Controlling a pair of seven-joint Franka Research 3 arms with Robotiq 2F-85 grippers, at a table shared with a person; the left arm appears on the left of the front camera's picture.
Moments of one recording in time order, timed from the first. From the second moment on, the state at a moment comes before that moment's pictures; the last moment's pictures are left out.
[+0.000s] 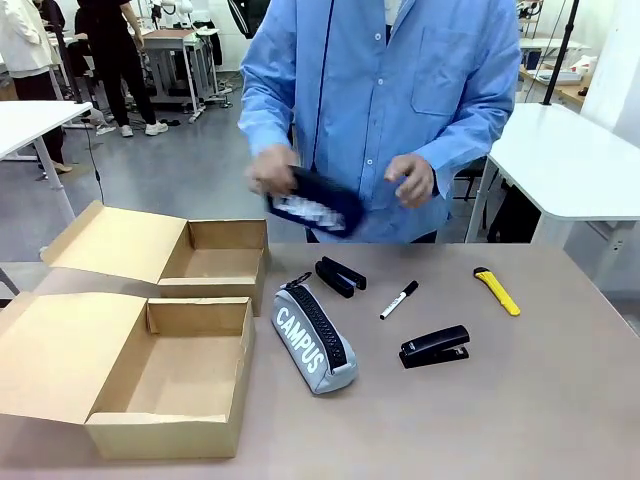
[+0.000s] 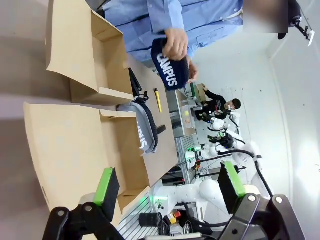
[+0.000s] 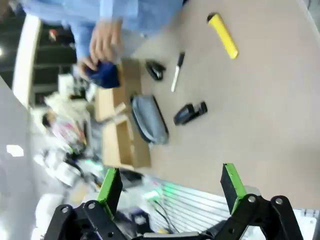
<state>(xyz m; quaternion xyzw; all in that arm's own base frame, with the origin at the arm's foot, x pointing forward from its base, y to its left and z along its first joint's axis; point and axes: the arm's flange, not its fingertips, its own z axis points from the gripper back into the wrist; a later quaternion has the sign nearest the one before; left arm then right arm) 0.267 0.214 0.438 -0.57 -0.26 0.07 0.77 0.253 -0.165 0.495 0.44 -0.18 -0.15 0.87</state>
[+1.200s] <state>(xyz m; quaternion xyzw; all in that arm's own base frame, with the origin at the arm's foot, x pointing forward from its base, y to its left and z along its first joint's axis) 0.267 0.215 0.439 -0.57 -0.27 0.07 0.77 0.265 0.215 0.486 0.31 -0.06 0.16 0.94</state>
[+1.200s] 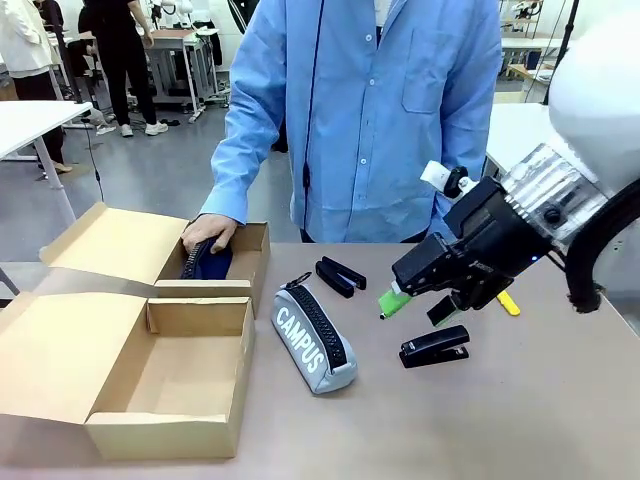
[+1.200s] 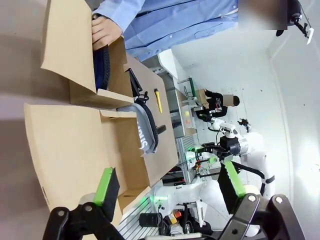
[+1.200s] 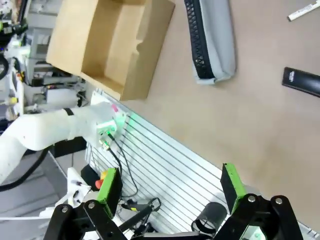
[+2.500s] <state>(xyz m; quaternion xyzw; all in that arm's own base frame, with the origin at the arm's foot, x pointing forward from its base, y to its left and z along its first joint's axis) 0.267 0.215 0.439 -0.57 -0.27 0.07 0.77 0.344 0.374 0.373 0.09 -0.08 0.21 0.97</state>
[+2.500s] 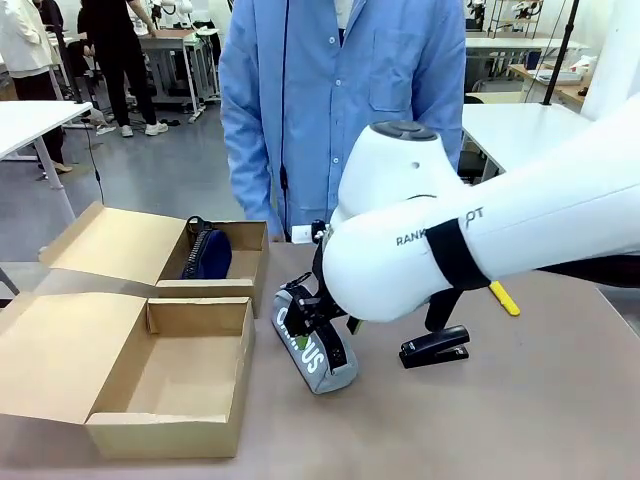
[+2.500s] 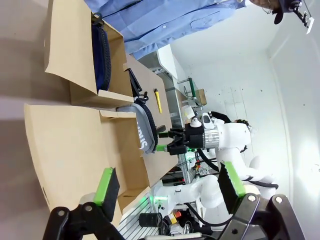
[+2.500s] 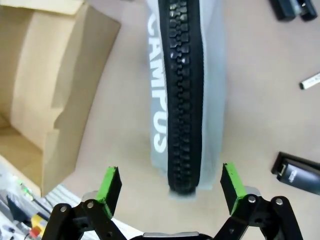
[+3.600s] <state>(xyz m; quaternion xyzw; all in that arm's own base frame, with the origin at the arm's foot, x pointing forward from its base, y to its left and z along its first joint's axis) 0.267 0.215 0.439 -0.57 -0.27 0.07 0.77 0.352 0.391 0.334 0.07 -0.10 0.18 0.98</state>
